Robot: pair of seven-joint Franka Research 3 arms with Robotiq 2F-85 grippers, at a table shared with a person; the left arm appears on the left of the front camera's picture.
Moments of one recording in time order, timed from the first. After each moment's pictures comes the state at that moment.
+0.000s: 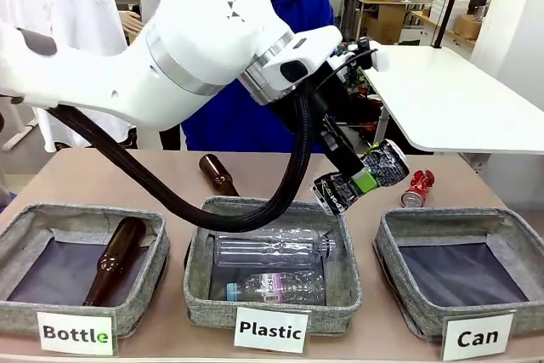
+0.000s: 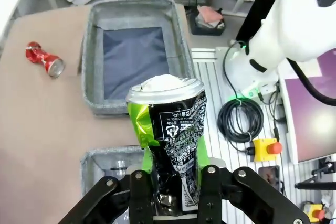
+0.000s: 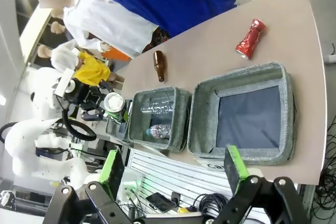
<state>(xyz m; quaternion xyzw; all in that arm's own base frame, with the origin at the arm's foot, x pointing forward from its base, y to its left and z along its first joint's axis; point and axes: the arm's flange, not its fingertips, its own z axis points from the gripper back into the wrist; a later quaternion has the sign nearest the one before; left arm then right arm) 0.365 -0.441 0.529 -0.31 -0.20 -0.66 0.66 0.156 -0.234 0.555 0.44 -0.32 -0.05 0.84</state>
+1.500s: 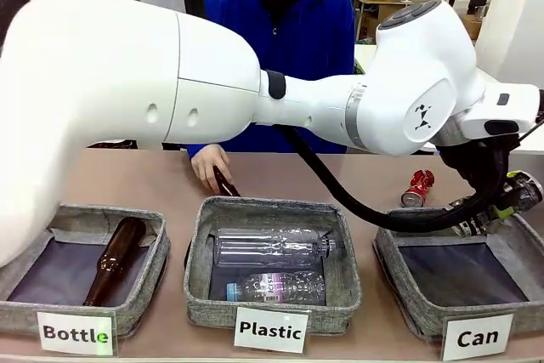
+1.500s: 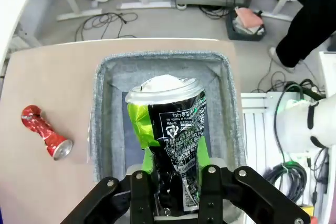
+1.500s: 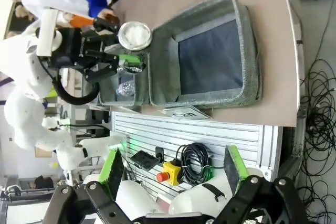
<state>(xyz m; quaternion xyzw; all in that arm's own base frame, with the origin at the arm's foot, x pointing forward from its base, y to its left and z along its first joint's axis) 0.371 -0.683 0.474 -0.24 -0.22 -0.65 0.69 0.150 -0.274 0.508 0.41 -0.19 -0.08 0.89</state>
